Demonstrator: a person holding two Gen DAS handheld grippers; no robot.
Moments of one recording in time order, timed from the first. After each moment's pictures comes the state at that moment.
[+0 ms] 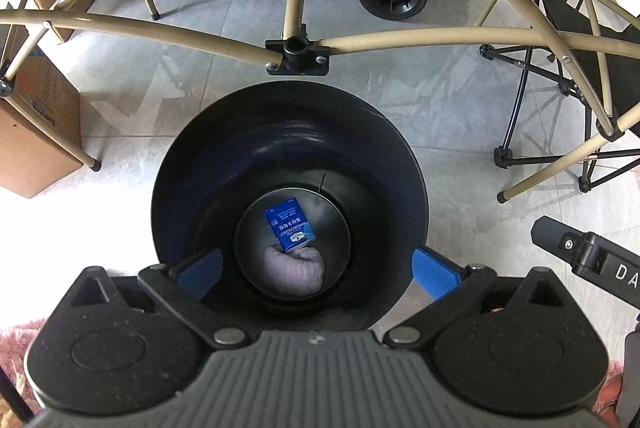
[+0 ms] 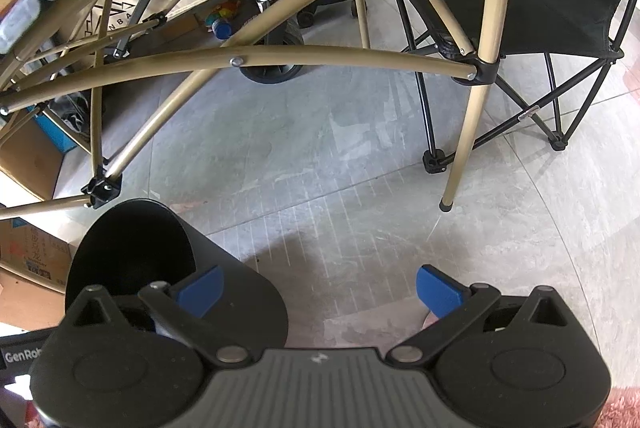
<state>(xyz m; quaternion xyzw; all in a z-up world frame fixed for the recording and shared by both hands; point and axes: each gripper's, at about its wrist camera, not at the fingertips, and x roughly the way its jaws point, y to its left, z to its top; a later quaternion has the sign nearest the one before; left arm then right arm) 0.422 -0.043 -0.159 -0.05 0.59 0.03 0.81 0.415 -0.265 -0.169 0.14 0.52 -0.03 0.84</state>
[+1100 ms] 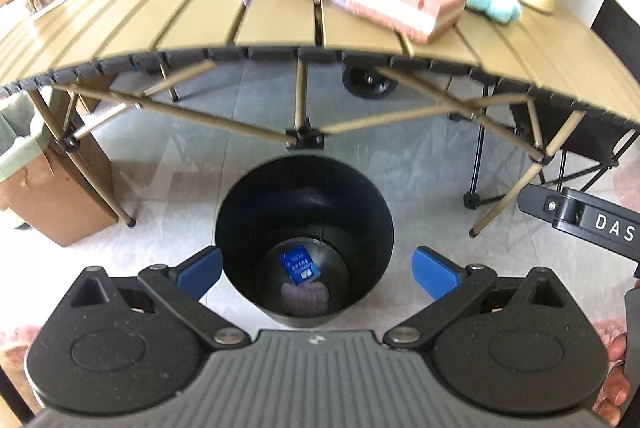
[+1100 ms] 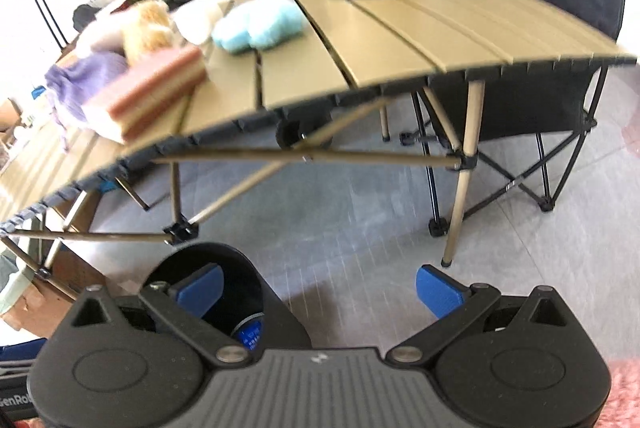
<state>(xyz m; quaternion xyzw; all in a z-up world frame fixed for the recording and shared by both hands) 0.332 -0.034 -0.041 -0.03 0.48 0.02 0.88 0.346 -0.249 -0.059 0.13 0.42 -0.01 0.90</state>
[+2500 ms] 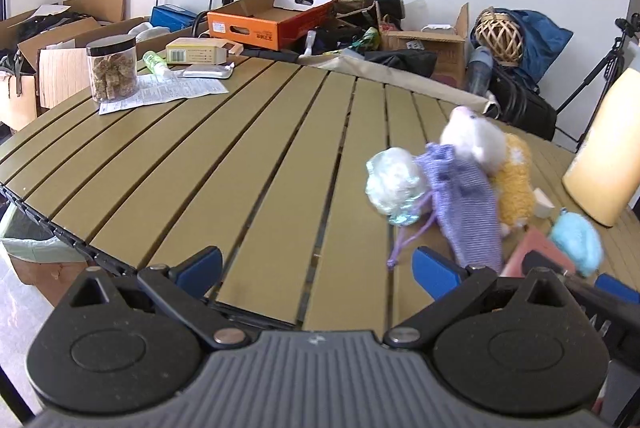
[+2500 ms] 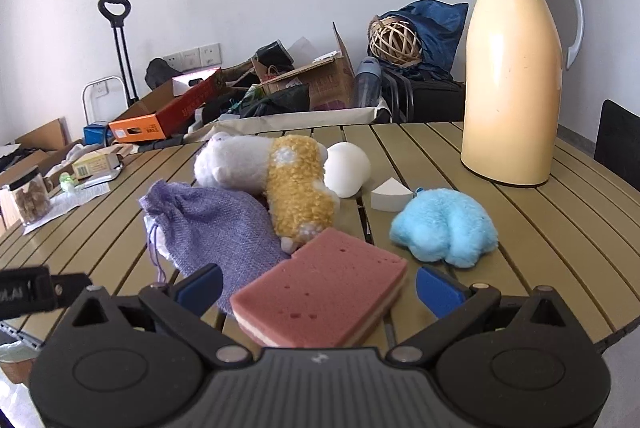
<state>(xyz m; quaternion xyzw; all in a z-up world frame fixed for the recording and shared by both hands) 0.422 0.084 0.029 -0.10 0.31 0.10 0.94 0.448 -0.126 0.015 0.05 0.26 0.04 0.96</state>
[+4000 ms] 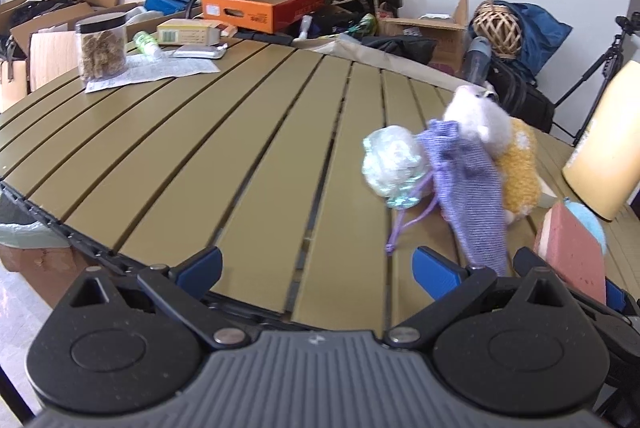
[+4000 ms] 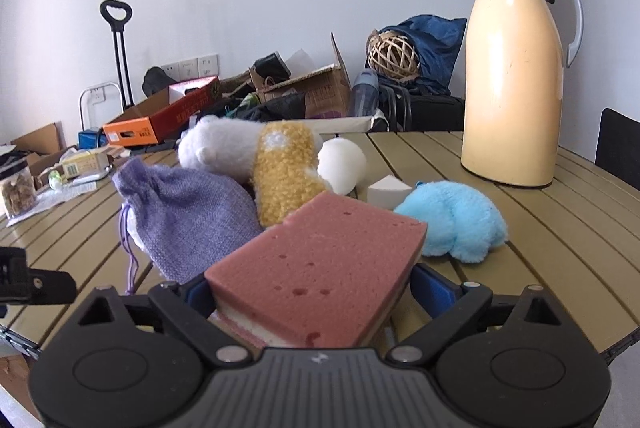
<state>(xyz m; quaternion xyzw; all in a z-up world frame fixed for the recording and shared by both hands) 0.428 0.077 0.011 -0.12 0.32 0.08 0.94 0.452 -0.130 -0.019 0.03 0.22 0.04 0.97</state>
